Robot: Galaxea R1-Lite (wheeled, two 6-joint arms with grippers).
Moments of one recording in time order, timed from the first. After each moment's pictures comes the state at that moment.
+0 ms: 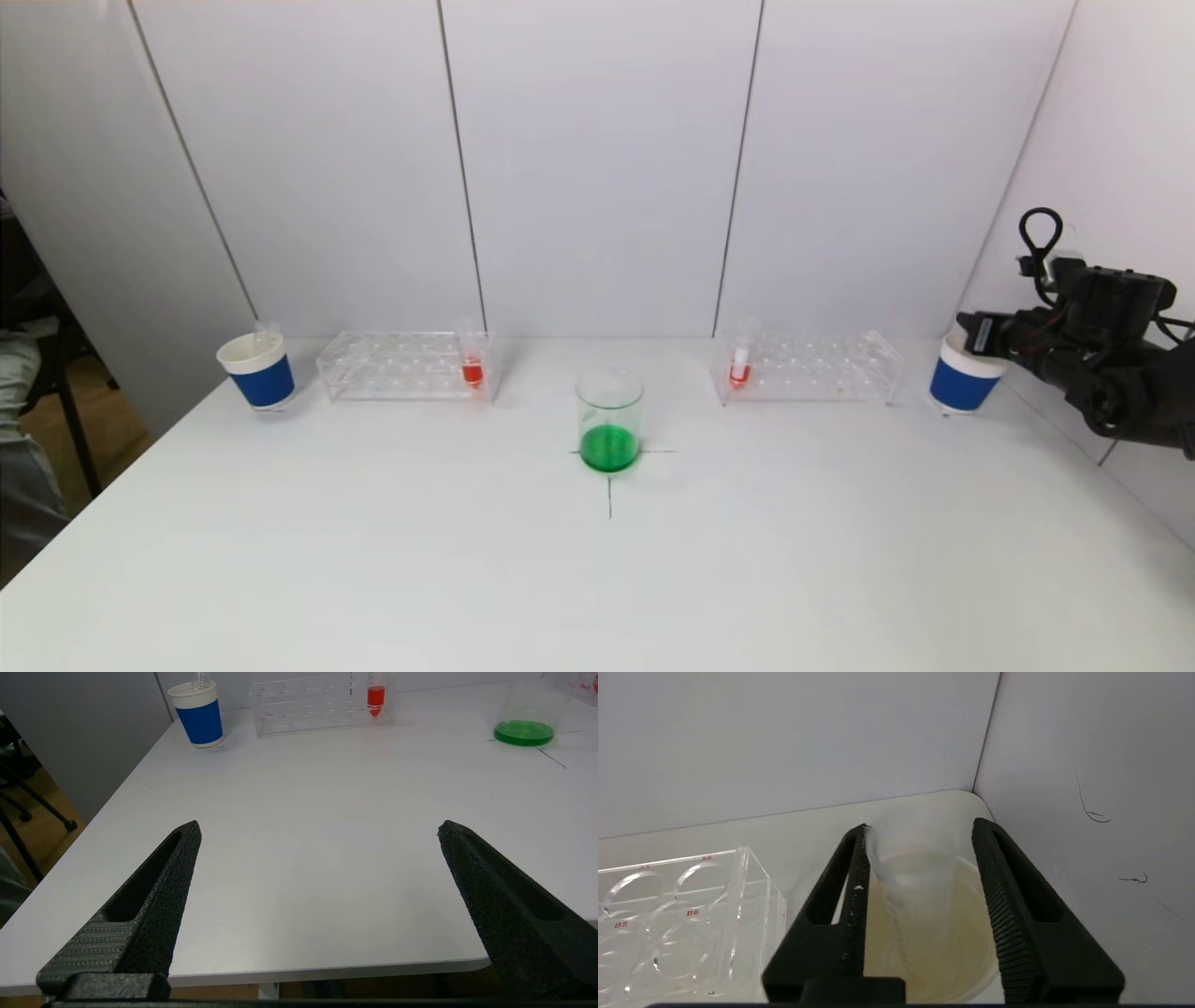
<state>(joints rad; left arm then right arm) -0.01 0.00 0.00 0.00 -0.02 0.07 -0.28 2.27 -1.20 -0.85 0.08 0.00</state>
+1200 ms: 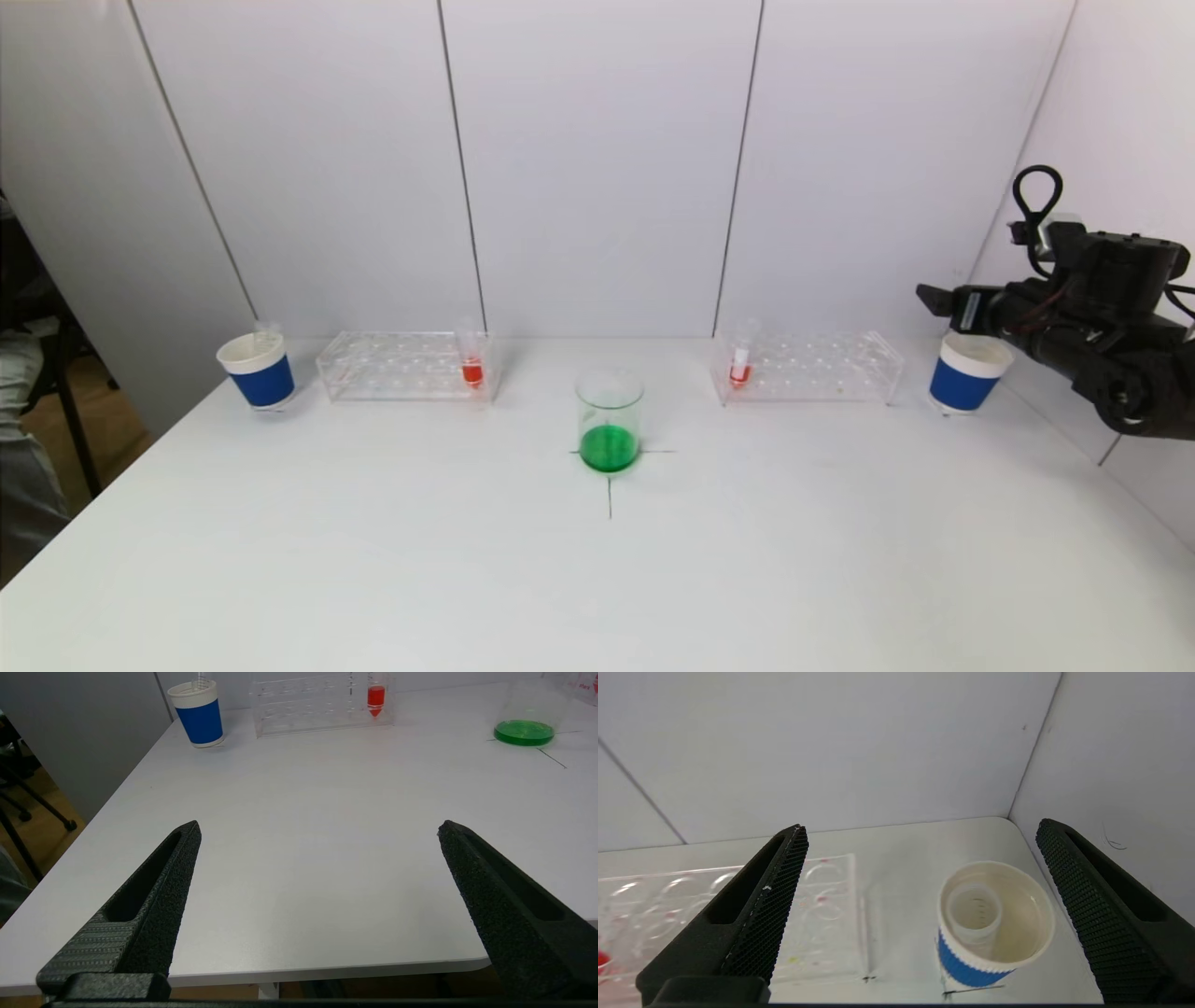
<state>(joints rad) -0.01 0.00 0.00 0.00 -0.02 0.07 -0.15 2.04 -1.03 -0.85 0.01 0.00</state>
